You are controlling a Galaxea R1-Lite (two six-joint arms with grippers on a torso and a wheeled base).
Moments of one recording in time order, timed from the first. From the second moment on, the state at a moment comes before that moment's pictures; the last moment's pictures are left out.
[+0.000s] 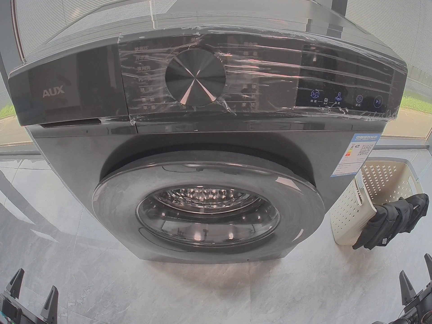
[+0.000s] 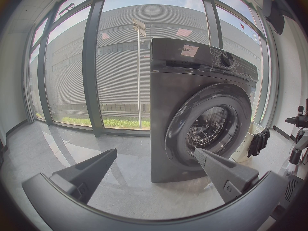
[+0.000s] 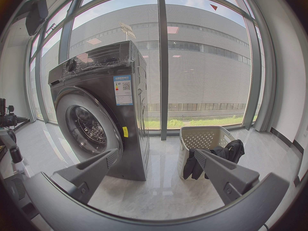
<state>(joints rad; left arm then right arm) 0.00 0.02 -0.02 0.00 0.00 -0.02 0.00 0.02 -0.02 0.00 0.02 -0.01</state>
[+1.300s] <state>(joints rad) 0.00 0.02 -0.02 0.00 0.00 -0.01 0.00 0.09 -0.37 0.11 0.39 -0.03</state>
